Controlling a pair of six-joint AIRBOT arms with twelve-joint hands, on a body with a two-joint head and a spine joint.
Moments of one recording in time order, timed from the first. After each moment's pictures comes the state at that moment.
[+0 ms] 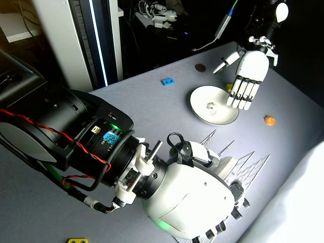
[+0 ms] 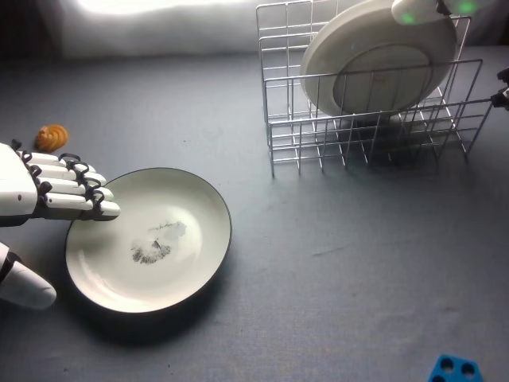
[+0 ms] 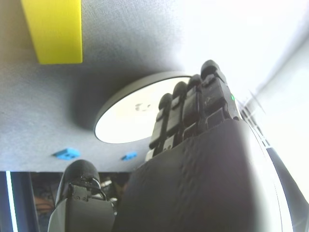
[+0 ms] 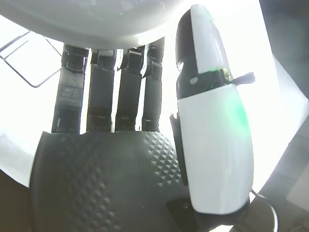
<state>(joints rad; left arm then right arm) 0.71 -0.89 1.46 1.32 -0.76 -0.17 -0.17 -1.11 1.44 -0.04 0.08 0.09</state>
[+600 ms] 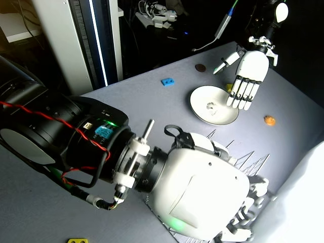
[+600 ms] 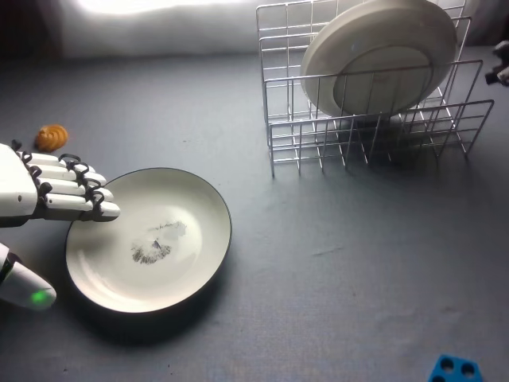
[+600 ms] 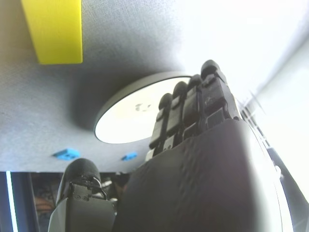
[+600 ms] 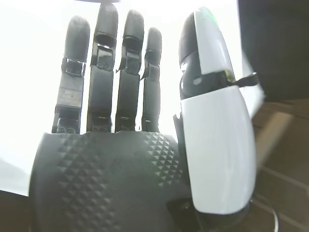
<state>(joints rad) 0.72 -0.89 1.46 1.33 -0.76 -0.17 -0.22 -1.11 1.43 -0.04 0.46 -0.09</state>
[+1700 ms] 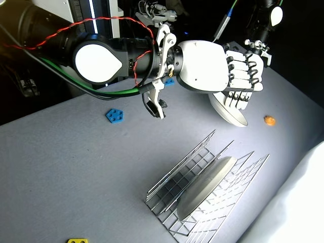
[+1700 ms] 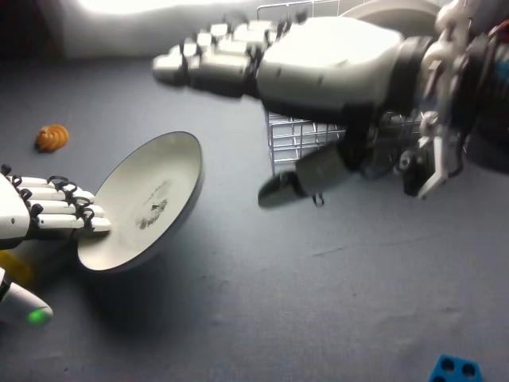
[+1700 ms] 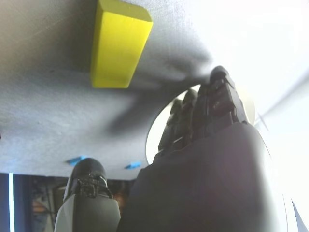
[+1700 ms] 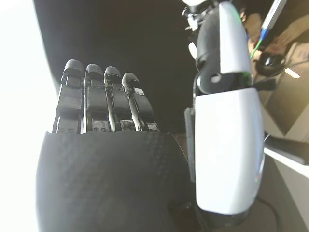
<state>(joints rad) 0.85 -0.91 1.46 1.27 -0.73 -0.18 -0.25 -1.17 1.04 -0.45 0.34 -0.47</state>
